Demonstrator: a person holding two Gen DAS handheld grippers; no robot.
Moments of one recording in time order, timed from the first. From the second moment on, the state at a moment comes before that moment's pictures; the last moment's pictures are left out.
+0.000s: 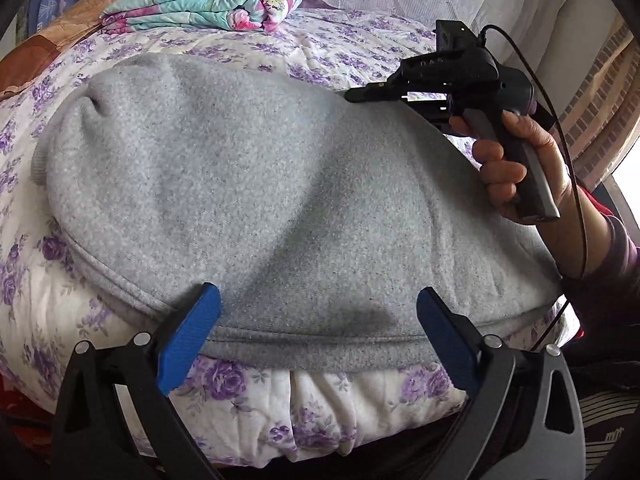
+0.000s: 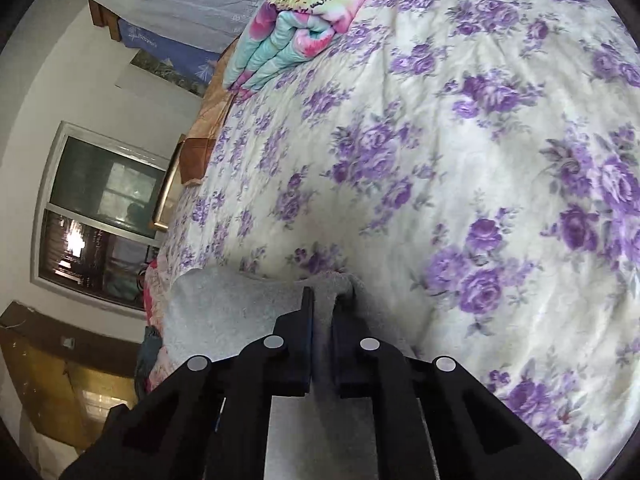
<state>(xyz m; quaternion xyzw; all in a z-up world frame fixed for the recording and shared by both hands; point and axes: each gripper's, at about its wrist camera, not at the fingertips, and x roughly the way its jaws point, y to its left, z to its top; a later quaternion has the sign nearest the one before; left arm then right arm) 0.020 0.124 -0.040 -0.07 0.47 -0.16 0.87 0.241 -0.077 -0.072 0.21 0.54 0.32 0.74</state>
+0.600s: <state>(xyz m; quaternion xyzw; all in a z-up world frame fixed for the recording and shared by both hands) 0.039 0.093 -0.059 -0.02 0.46 -0.14 0.88 0.025 -0.214 -0.082 0.18 0.36 0.15 0.90</state>
